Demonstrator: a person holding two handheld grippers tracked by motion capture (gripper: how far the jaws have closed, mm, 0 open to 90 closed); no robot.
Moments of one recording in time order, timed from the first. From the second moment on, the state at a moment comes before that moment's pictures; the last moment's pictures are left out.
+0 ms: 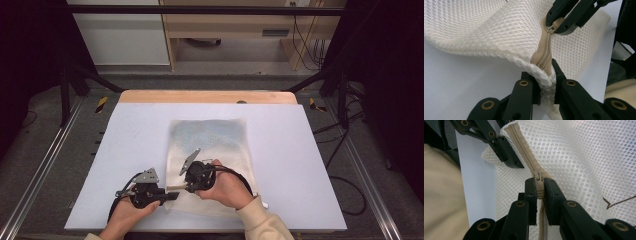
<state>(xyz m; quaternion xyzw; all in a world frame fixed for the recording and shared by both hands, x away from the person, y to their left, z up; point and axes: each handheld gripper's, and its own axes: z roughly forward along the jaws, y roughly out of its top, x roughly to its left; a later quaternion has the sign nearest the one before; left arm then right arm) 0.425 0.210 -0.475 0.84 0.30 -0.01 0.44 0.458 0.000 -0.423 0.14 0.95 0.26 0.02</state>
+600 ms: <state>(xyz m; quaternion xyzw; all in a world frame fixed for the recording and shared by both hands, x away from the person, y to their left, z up) 0.425 0.212 -0.473 0.84 0.30 0.00 0.45 0.455 -0.026 -0.421 0.17 0.95 0.27 0.03</state>
